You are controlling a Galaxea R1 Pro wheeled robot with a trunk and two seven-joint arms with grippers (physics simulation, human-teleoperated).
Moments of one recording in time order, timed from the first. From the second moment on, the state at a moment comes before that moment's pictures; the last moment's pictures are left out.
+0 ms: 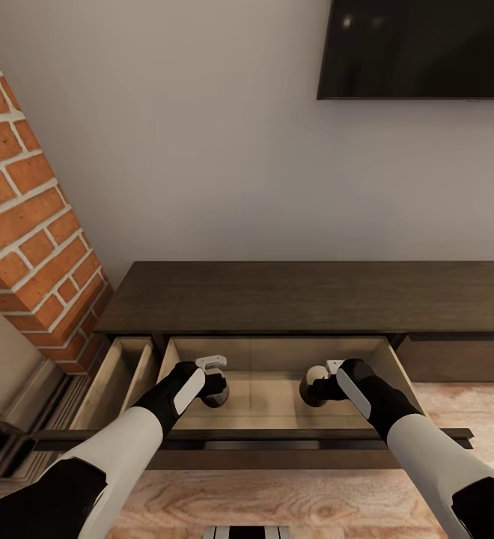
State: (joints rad) left arm -0.90 -0.15 -0.30 -0.43 0.56 0.58 0.29; right arm -0.84 -0.11 0.40 -0.62 -0.51 0.80 -0.15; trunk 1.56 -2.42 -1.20
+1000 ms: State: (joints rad) left arm -0.90 -0.14 -0.29 -0.43 0.56 0.58 0.29; right arm -0.84 -0.11 0.40 -0.62 -0.51 0.80 -0.15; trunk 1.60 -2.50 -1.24
